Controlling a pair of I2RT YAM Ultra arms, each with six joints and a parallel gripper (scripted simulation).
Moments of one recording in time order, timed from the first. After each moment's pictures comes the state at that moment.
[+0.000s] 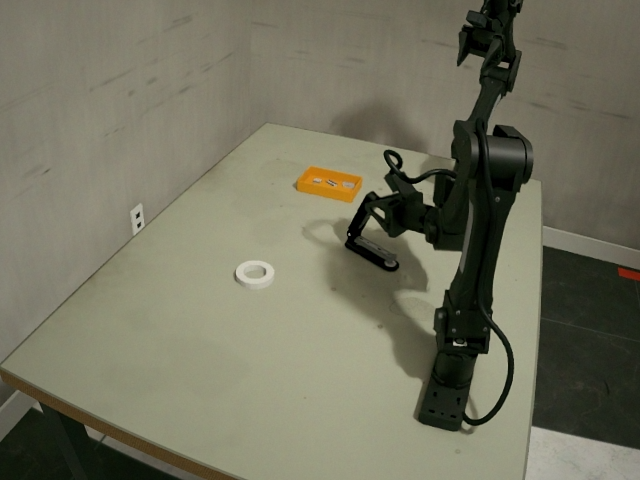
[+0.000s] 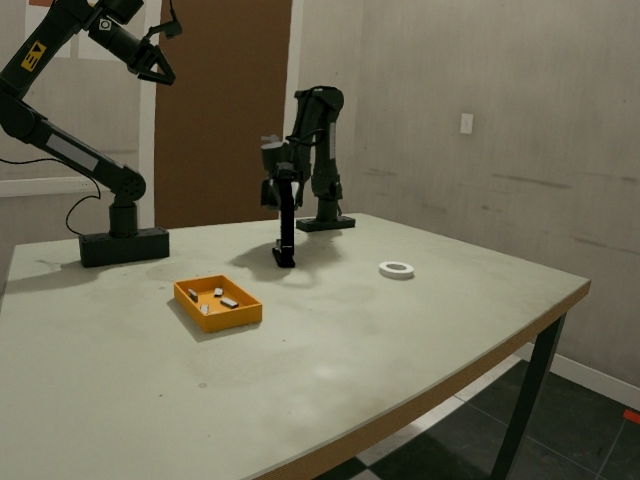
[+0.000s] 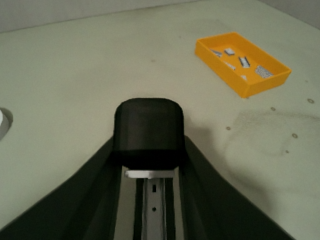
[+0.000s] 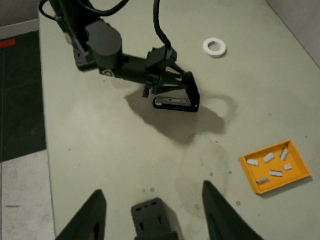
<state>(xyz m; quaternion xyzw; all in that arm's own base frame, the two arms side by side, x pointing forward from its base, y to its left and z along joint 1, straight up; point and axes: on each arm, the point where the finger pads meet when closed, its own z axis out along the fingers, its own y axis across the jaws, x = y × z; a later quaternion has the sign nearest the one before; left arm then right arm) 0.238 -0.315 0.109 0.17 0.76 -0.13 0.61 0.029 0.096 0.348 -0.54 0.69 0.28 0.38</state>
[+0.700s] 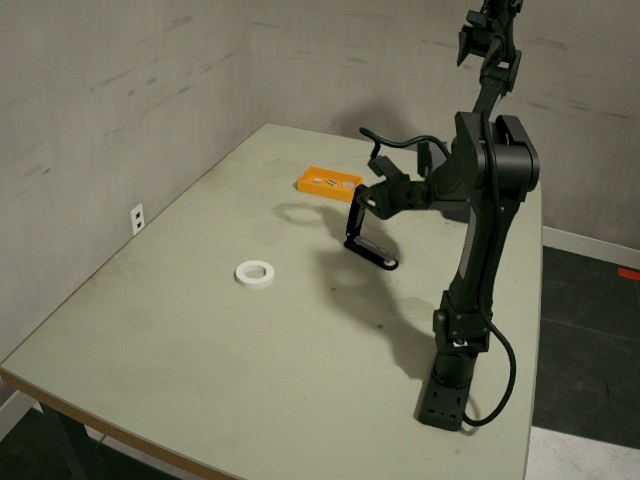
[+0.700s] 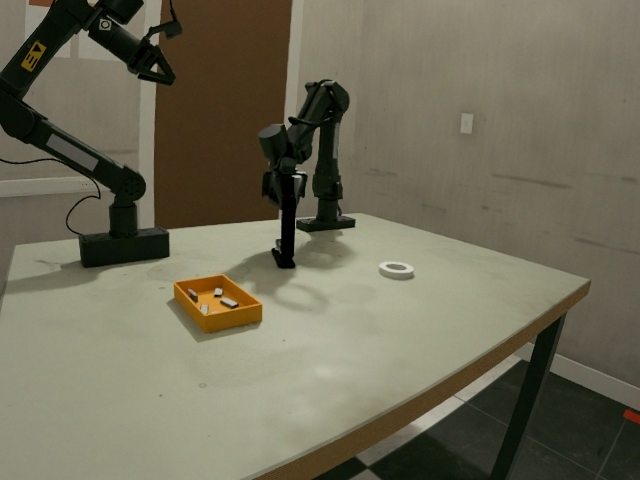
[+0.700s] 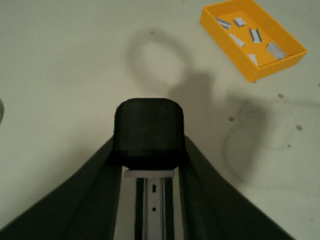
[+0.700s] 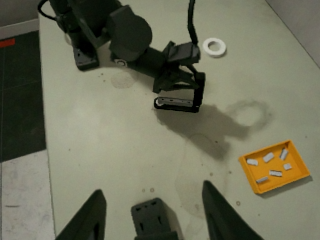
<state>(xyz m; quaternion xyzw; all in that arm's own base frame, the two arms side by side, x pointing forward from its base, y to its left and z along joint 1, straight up) 0.261 -0.327 0.115 0.18 0.83 -0.11 0.52 0.029 0.096 0.348 -0.54 0.69 0.28 0.38</state>
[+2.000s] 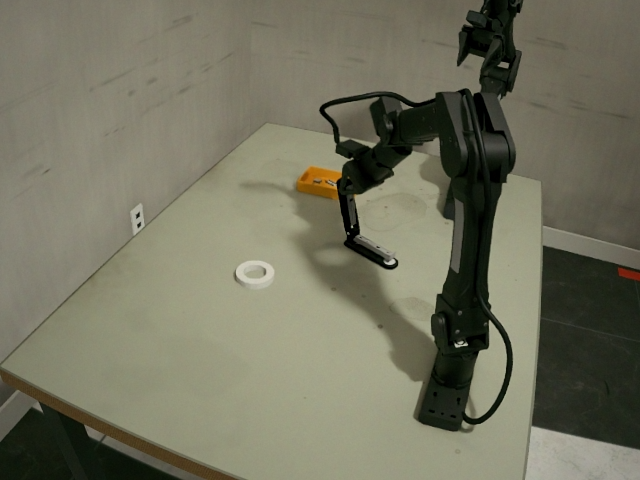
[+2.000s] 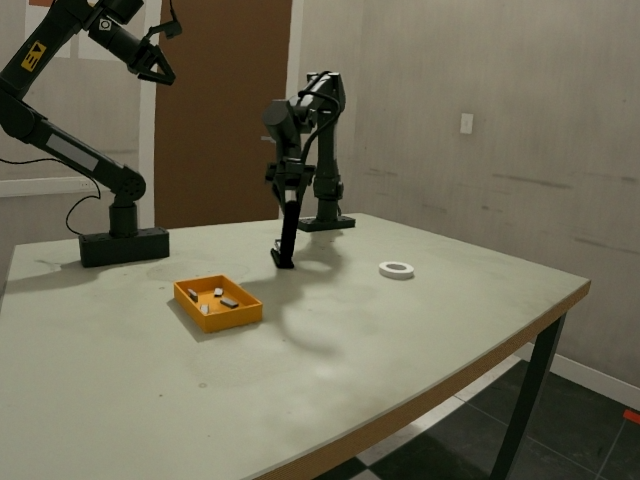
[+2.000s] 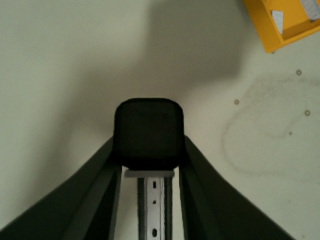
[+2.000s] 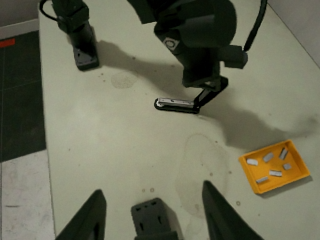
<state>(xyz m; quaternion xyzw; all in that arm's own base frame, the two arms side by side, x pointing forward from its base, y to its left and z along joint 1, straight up) 0.303 -0.348 0.114 0.20 0.92 -0.08 0.32 0.029 0.096 0.348 -0.54 0.69 0.28 0.38</state>
